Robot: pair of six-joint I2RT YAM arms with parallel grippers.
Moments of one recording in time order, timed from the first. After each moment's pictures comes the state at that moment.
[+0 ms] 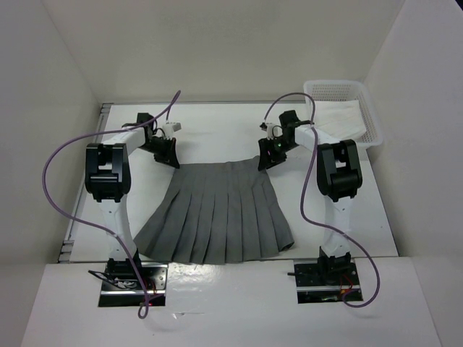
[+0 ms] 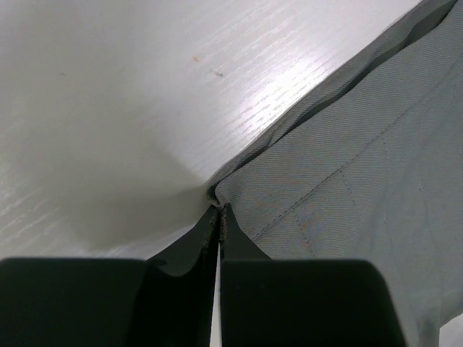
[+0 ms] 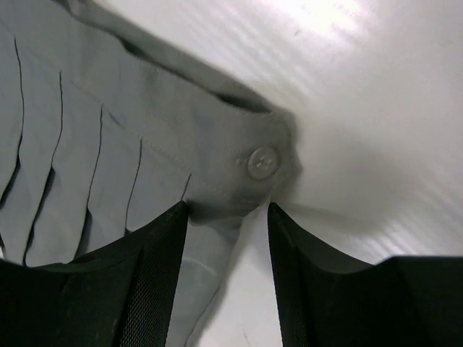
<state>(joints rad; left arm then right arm) 0.02 2.16 1.57 -0.70 0.64 0.30 0.19 2.13 1.56 -0.67 -0.56 -0.17</state>
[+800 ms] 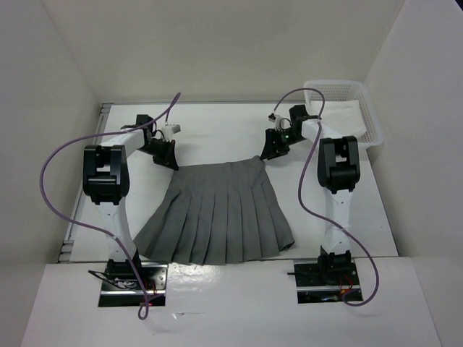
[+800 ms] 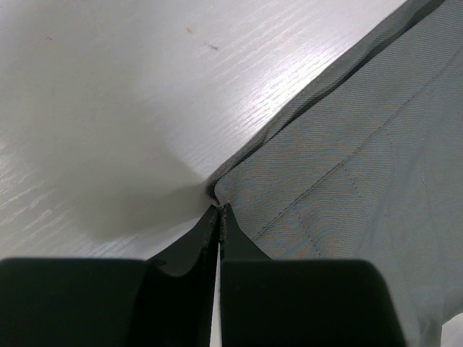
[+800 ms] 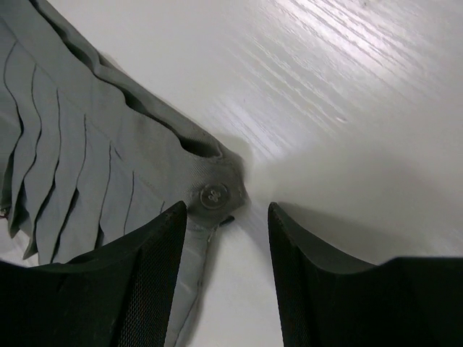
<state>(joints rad) 0.02 2.11 1.51 -0.69 0.61 0.30 0.10 2.28 1.73 -0.68 -0.74 -0.16</state>
